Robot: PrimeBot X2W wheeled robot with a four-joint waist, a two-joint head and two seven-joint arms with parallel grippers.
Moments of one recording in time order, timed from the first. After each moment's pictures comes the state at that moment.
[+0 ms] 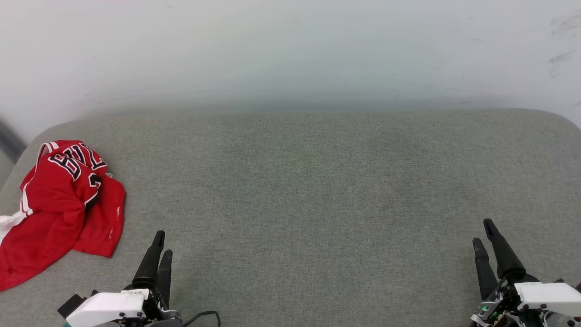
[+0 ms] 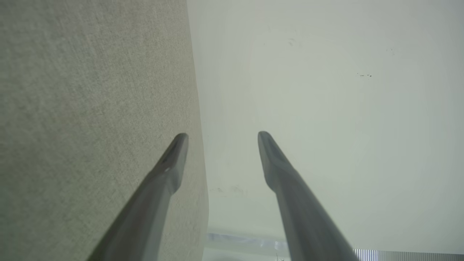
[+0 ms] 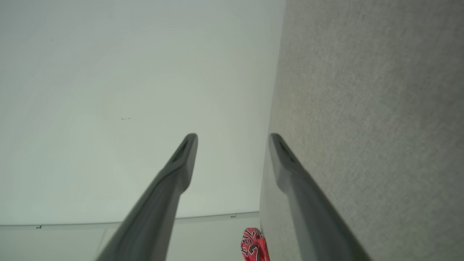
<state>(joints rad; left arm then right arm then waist) -0.05 0.05 0.10 0.29 -1.61 -0.13 0.11 -0.05 -0.05 -0.11 0.29 1.62 0.13 0.11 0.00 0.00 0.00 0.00</state>
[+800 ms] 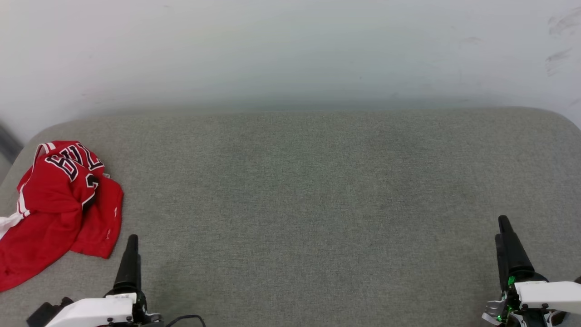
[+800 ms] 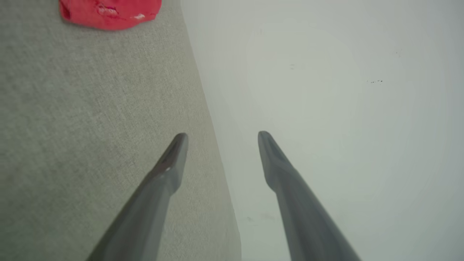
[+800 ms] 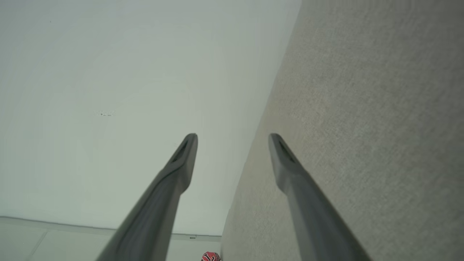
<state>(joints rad) -0.03 0.05 0.15 0.26 -1.44 -0.13 0.00 -0.03 -0.05 -0.13 0.24 1.39 0.13 0.00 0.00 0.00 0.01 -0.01</state>
